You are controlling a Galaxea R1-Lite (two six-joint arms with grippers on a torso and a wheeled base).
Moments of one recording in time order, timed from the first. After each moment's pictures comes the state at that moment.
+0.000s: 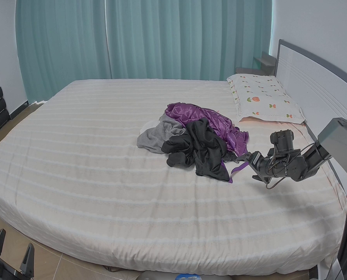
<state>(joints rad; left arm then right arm) 0.00 0.02 -0.02 0.00 0.02 0.00 0.18 2.28 -1.13 -0.49 0.20 0.83</state>
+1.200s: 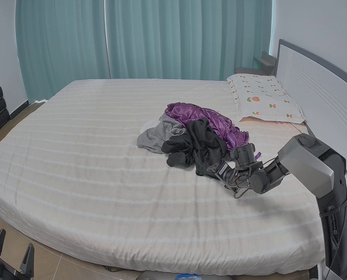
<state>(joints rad) 0.00 0.02 -0.02 0.00 0.02 0.00 0.36 2.54 -1.39 -0.47 0.04 0.98</state>
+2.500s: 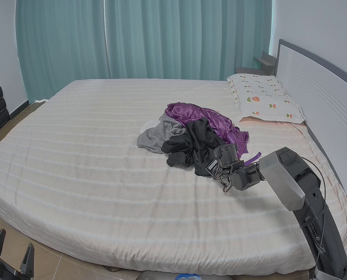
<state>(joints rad) 0.00 0.02 -0.02 0.00 0.02 0.00 0.39 2.80 -1.86 -0.30 -0.17 1.00</state>
